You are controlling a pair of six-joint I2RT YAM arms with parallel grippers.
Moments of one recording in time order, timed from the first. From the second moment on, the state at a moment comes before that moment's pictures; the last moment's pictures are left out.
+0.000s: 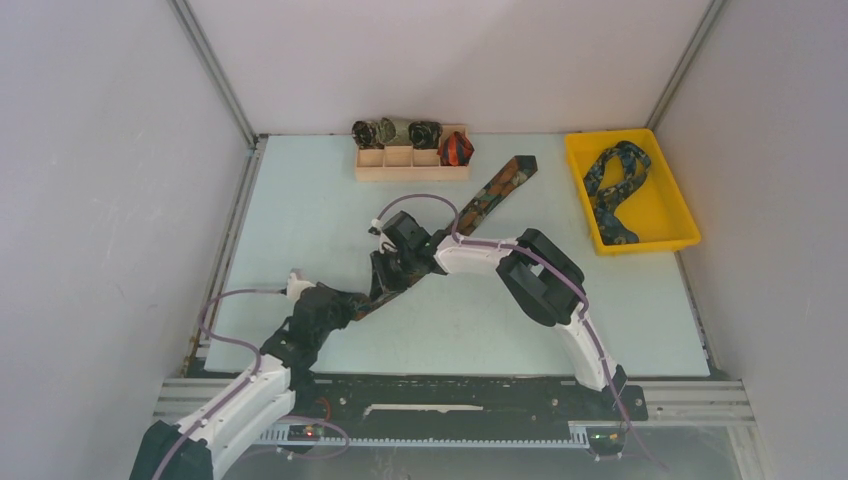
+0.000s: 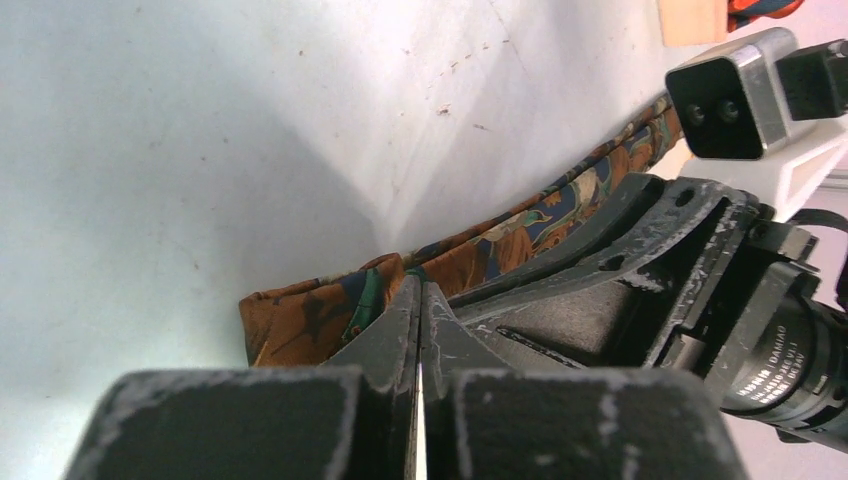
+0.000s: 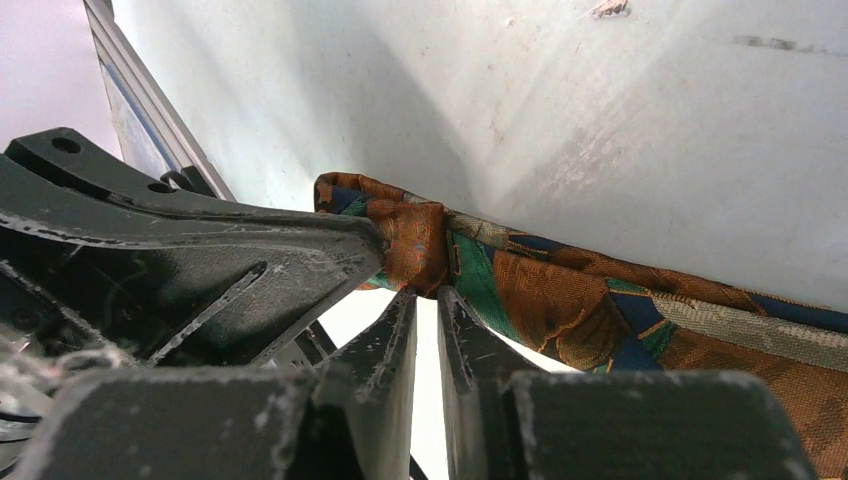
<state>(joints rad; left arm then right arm) -0.43 0.64 0.08 -0.01 -0.20 -1.26 0.93 2.21 1.52 -0.18 -0.54 0.70</state>
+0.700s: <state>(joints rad) -0.43 0.59 0.26 -0.43 -0.26 -1.06 0.92 2.21 1.56 -0.22 -0.52 0.68</state>
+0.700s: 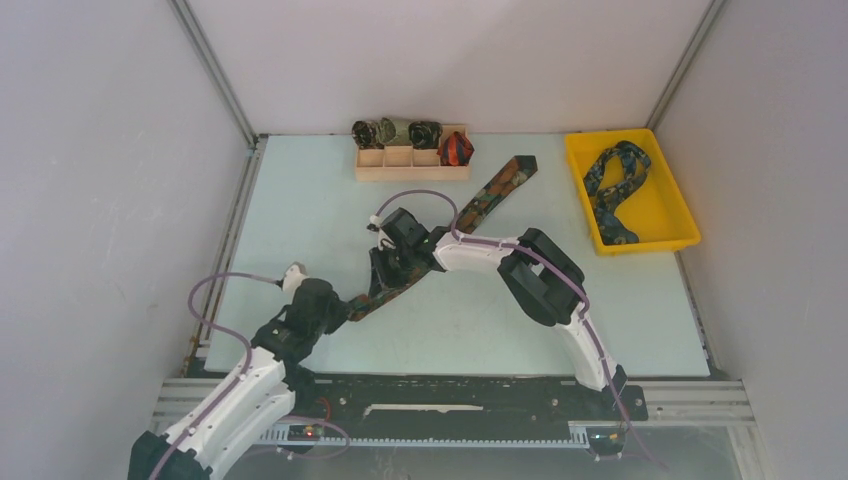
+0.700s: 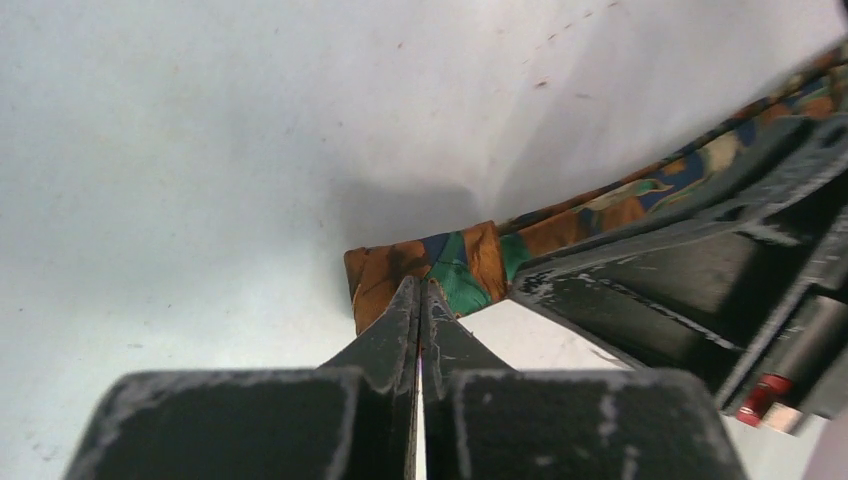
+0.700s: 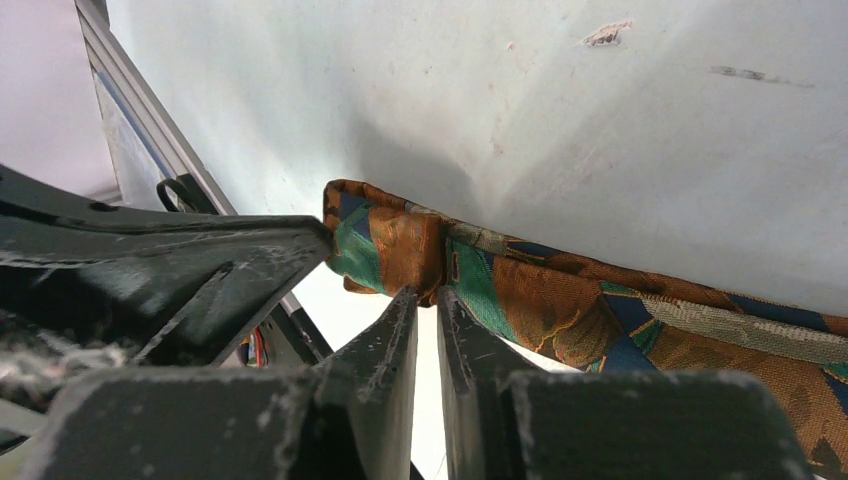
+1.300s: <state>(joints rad) -0.43 0.67 0.20 -0.32 -0.21 -1.05 0.93 2.21 1.58 -0.24 -0.51 0.67</state>
